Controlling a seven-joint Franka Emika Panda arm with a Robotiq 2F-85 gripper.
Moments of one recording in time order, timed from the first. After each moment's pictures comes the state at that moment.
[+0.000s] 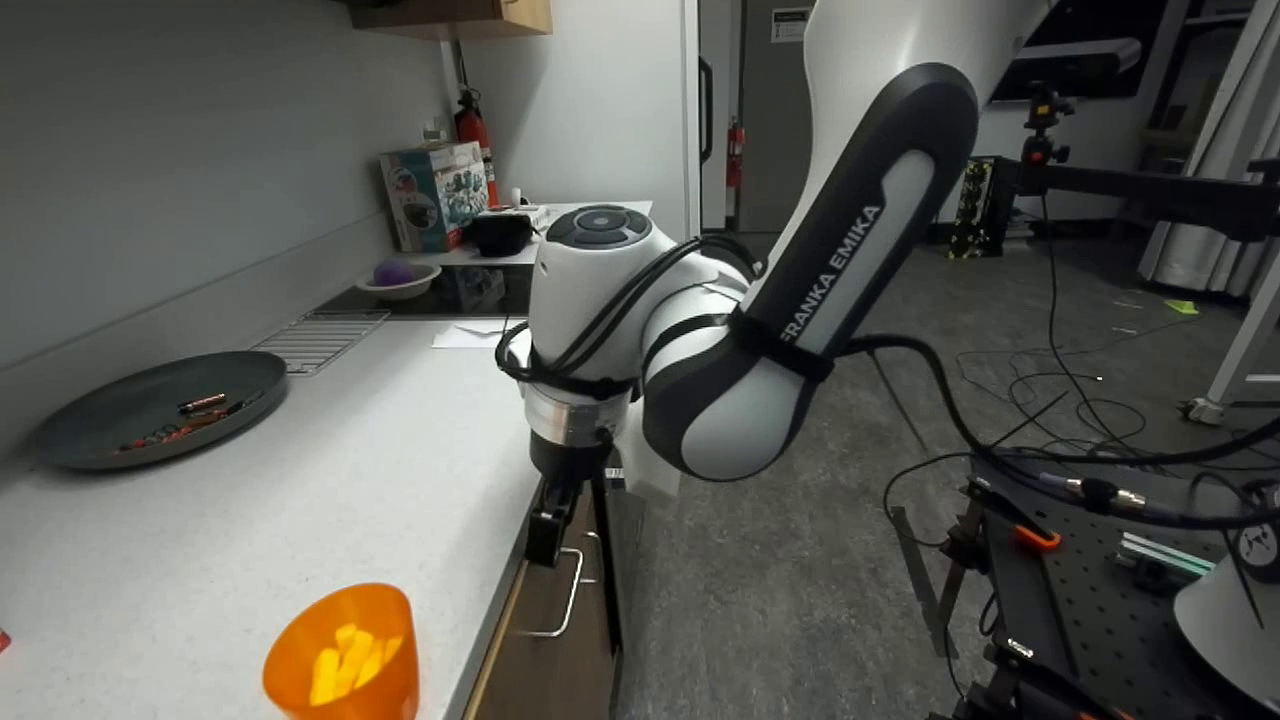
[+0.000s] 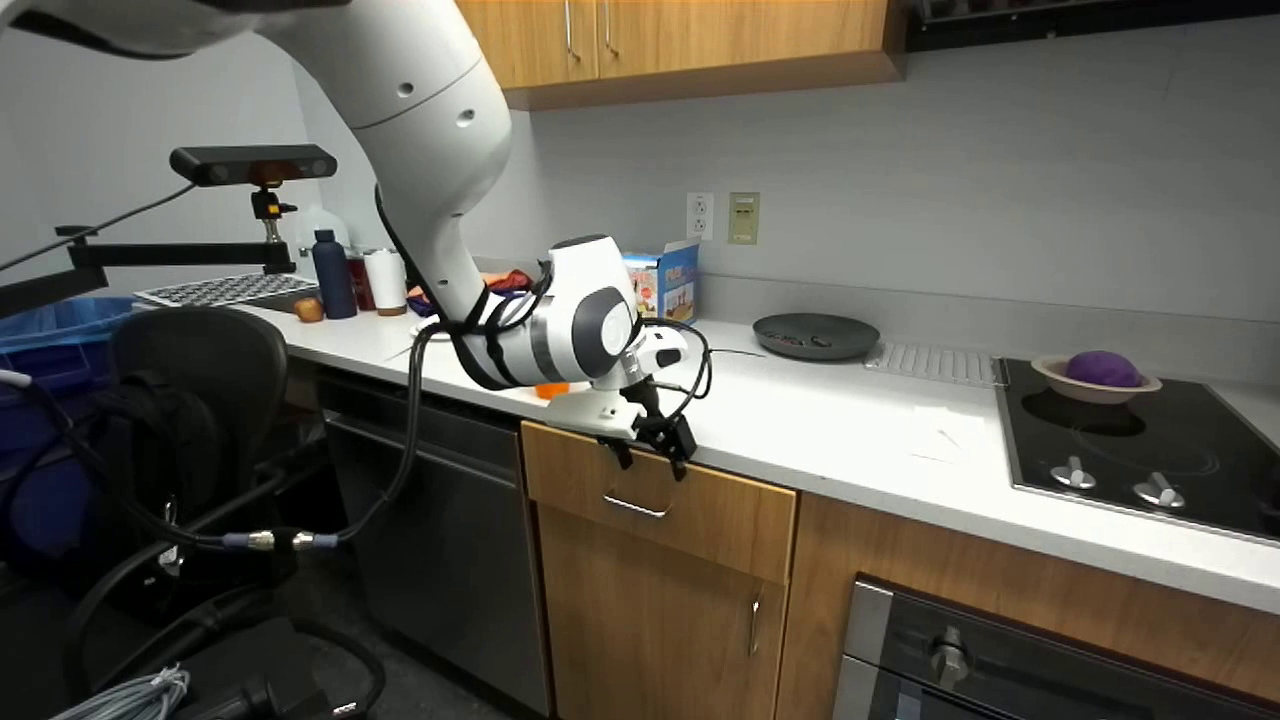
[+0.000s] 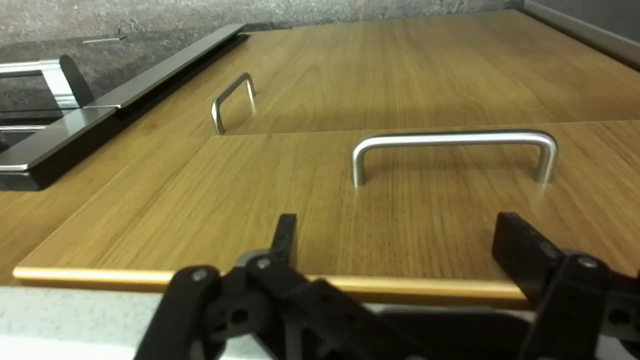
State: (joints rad) arm 0.30 0.52 -0.11 -2.08 -0.30 2.85 0.26
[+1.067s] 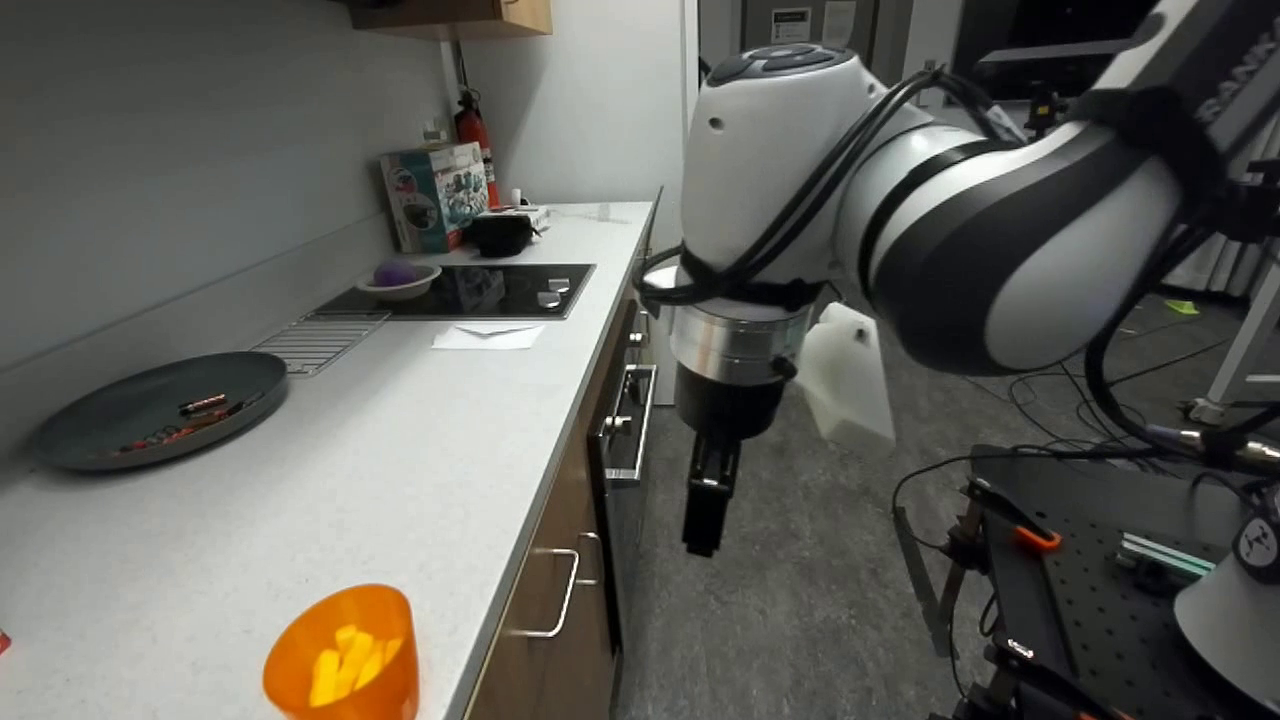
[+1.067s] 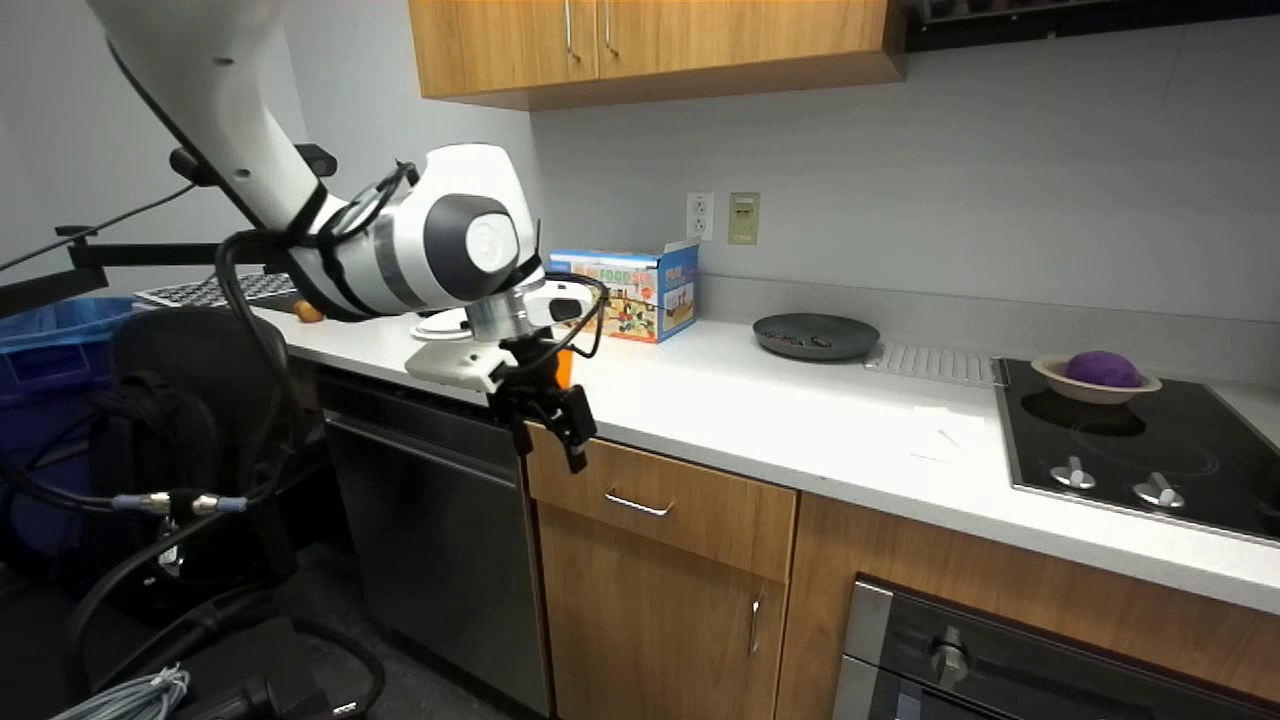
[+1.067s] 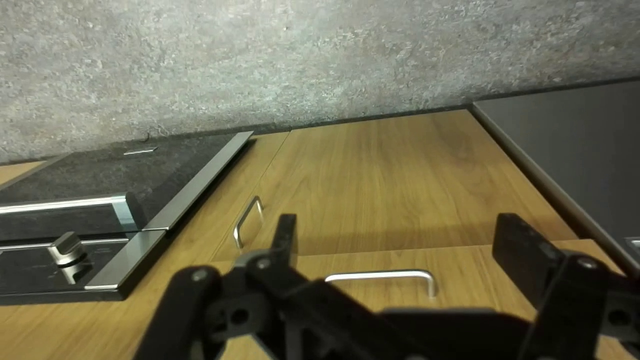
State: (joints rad) arm 0.31 0.00 -0.02 -2.51 -0.29 2.62 0.37
